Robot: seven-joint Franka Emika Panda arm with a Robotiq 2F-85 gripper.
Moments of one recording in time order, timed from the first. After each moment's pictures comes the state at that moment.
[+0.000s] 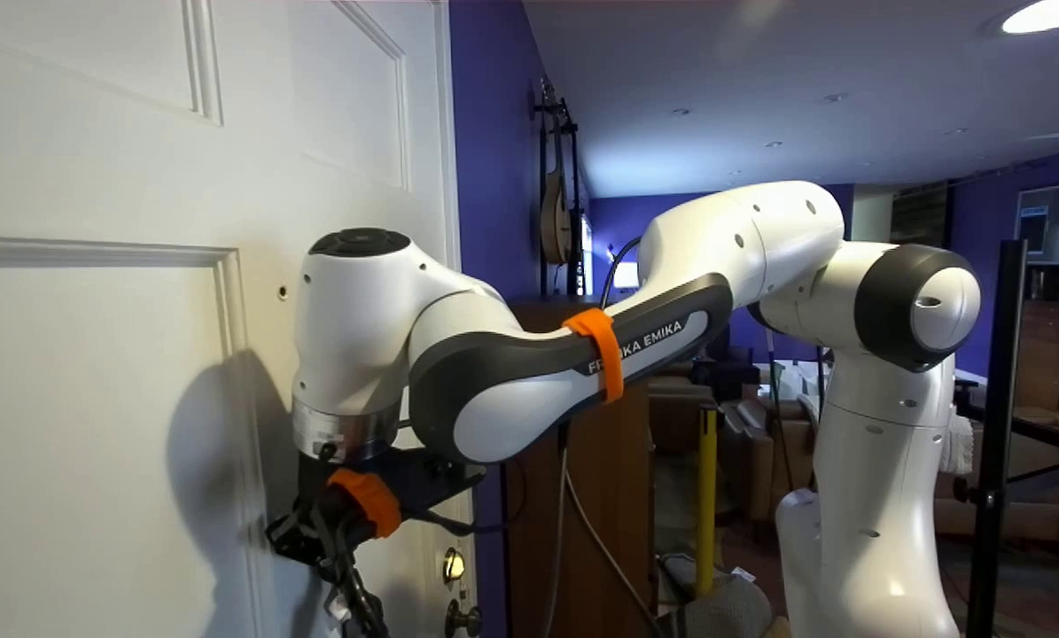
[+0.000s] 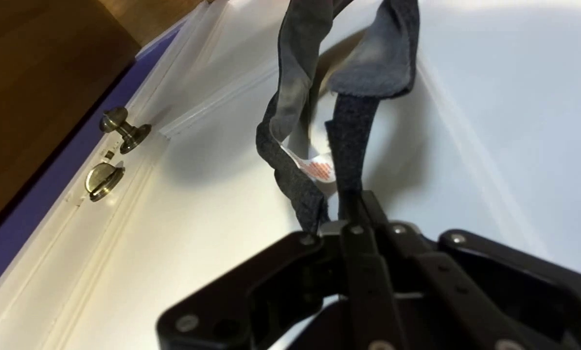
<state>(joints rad) 0.25 -0.13 0.41 -1.93 -0.33 2.01 1.08</state>
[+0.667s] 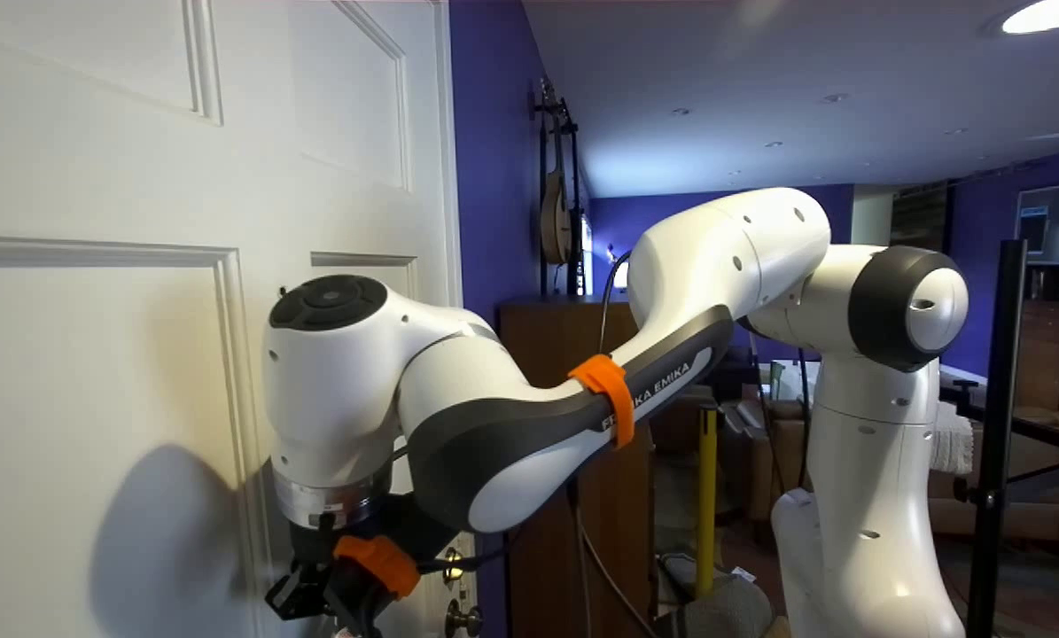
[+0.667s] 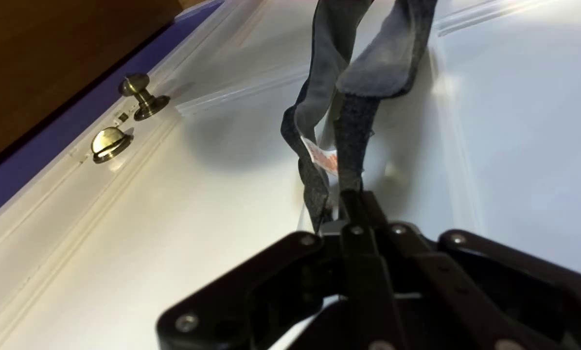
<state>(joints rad) 0.31 -0.07 0.43 -1.94 -0.47 1.95 1.03</state>
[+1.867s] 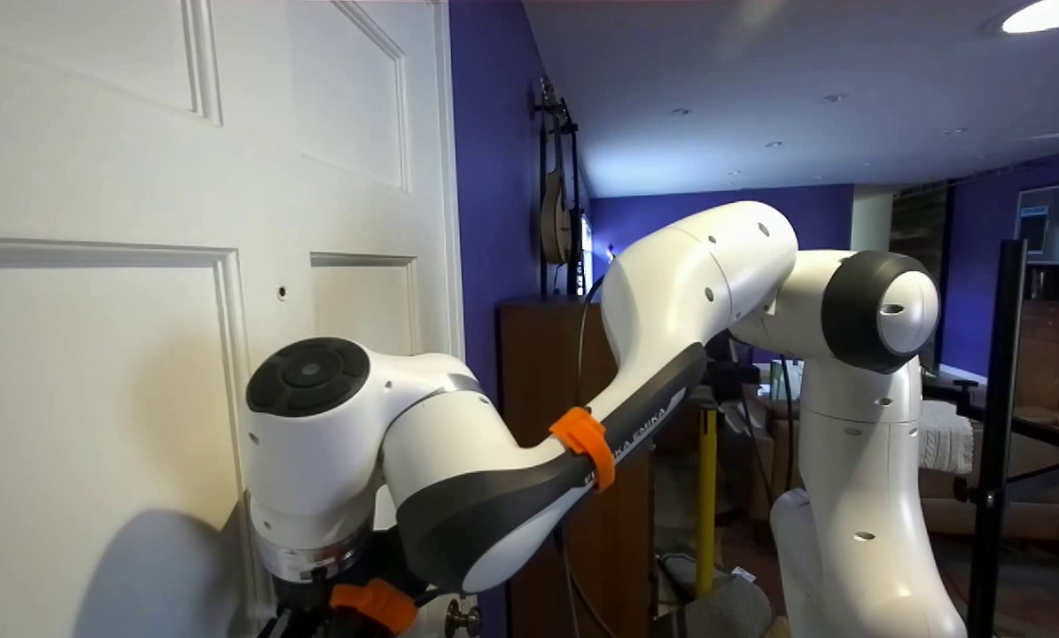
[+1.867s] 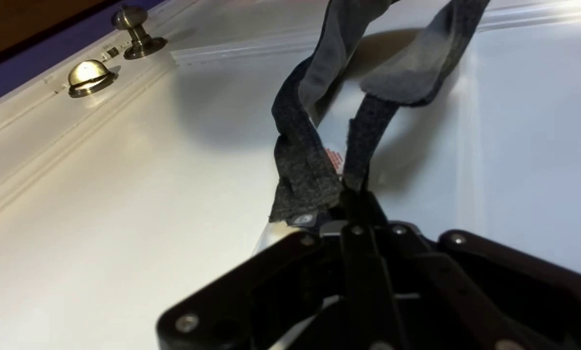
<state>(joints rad) 0.33 0.00 0.43 -1.96 -0.61 2.01 0.94</state>
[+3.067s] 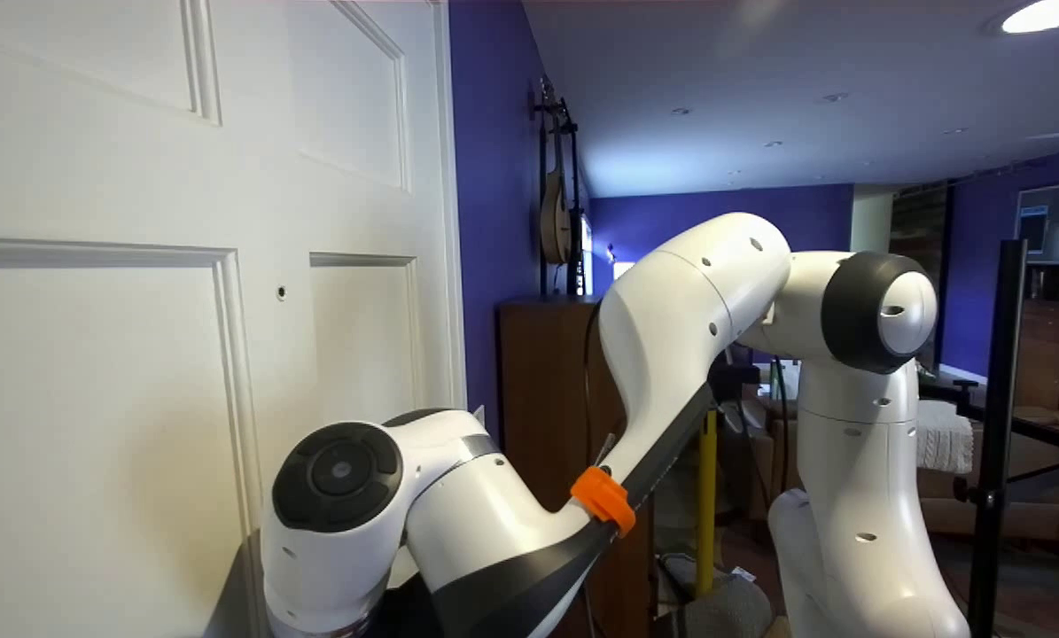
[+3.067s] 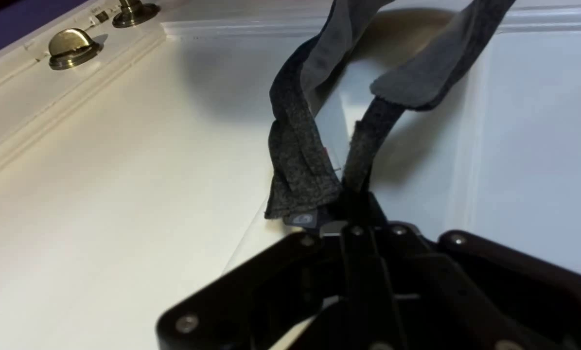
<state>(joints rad) 0.36 0.02 0.42 -2.06 -0.77 2.11 1.05</state>
